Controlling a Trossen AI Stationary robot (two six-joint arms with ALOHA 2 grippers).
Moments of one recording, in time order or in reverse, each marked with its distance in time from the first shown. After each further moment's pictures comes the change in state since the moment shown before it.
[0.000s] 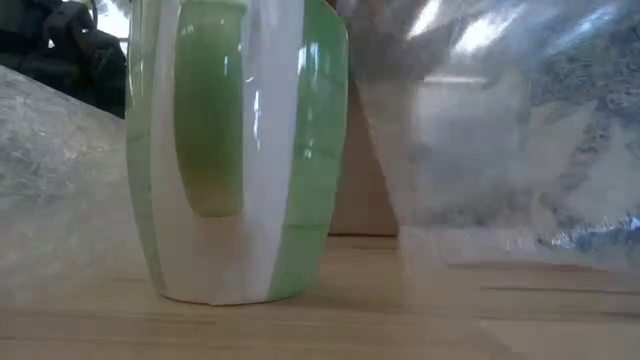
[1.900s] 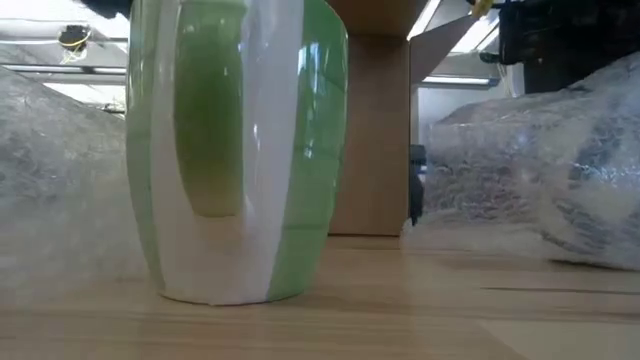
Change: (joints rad) left arm -0.792 1.405 0.696 0.314 -0.620 0.256; right arm -0.231 -0.541 -1.004 0.861 -0.270 -0.318
